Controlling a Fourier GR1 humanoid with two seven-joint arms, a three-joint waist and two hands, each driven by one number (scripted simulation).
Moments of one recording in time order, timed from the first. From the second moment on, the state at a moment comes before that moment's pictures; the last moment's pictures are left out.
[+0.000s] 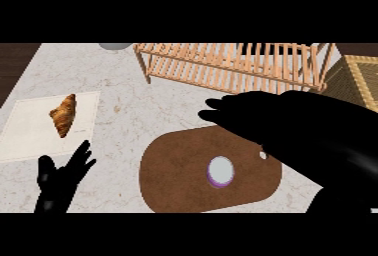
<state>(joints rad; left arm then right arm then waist) 0.12 0.40 -0.21 -1.43 0.30 0.18 0.18 -0.91 -0.64 0.45 -2.01 -0.33 0.69 0.95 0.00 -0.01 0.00</state>
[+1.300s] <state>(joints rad) 0.11 0.35 -0.16 -1.41 0.23 0.14 0.20 -0.52 -0.41 0.62 -1.90 0.38 0.68 0.63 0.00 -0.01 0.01</state>
